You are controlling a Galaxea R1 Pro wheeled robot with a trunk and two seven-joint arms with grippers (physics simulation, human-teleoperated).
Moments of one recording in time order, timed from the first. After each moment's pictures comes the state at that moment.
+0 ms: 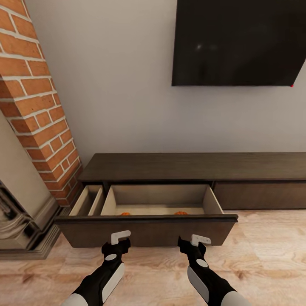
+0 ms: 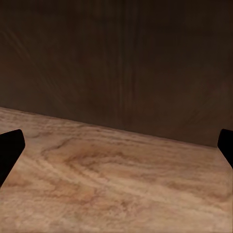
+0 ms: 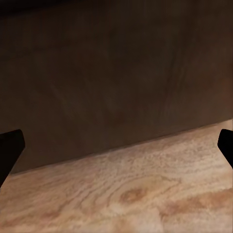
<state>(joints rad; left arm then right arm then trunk) -0.50 -0.08 -0.41 -0.64 0.44 0.04 0.50 -0.54 0.05 0.47 -0.48 -0.56 -0.19 -0.34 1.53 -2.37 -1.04</state>
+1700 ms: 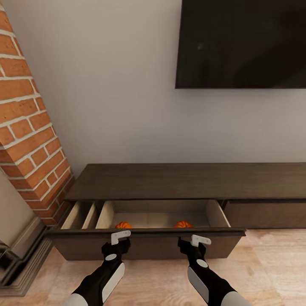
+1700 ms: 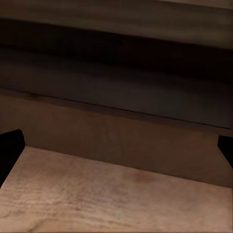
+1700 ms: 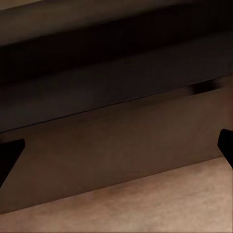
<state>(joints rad) -0.50 -0.08 -0.41 -0.64 0.44 0.04 0.50 -0.54 0.05 0.47 -0.48 -0.57 -0.19 -0.34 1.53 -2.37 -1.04</state>
